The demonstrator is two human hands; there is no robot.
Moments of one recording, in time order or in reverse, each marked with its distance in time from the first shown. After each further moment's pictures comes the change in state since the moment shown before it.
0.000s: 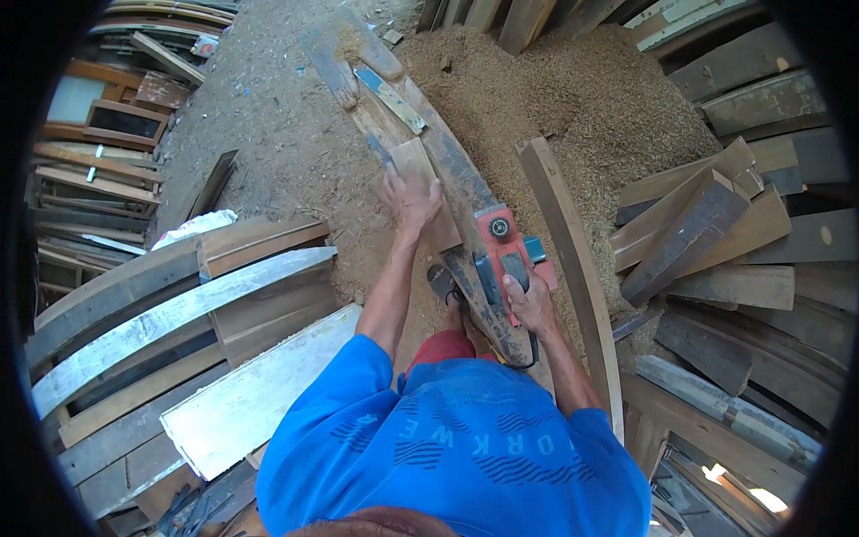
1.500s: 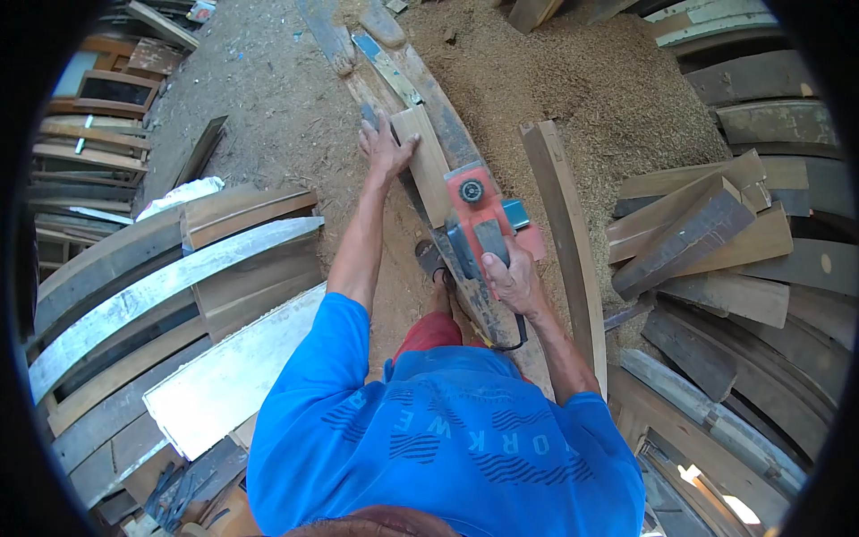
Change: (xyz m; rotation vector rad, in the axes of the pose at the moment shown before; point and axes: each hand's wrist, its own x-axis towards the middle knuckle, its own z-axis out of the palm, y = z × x) left_hand 0.071 -0.053 0.021 -0.071 -0.278 -0.184; right_hand 0.022 -0.038 0.007 0.060 -0.139 -0.121
